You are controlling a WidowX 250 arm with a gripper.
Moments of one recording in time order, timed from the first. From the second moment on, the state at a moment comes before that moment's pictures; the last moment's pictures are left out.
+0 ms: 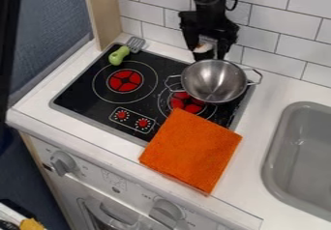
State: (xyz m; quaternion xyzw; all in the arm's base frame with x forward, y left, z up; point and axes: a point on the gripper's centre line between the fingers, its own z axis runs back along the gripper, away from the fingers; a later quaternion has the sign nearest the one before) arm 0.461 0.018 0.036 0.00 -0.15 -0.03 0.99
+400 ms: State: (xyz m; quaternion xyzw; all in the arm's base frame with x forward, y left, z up) arm 0.458 0.017 0.014 0.00 -0.12 -0.03 0.99
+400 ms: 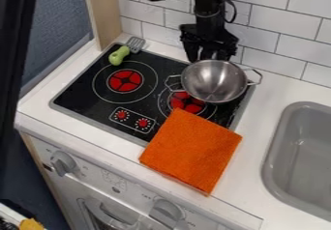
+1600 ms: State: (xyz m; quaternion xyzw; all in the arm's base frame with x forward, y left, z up) arm 0.345 0.052 0.120 0.00 -0.22 0.06 0.97
